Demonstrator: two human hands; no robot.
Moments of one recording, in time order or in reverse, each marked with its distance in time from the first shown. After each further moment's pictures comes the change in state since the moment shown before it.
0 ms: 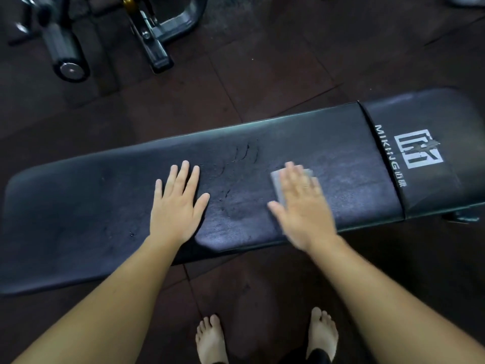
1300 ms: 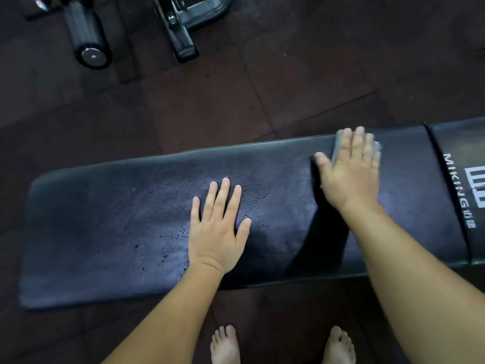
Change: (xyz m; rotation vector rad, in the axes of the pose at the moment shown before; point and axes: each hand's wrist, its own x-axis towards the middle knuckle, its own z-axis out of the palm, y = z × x) left_hand 0.002 -0.005 0.021 -0.015 0.076 0.011; right_hand 0.133 -0.014 -0.040 0.084 0.095 0.344
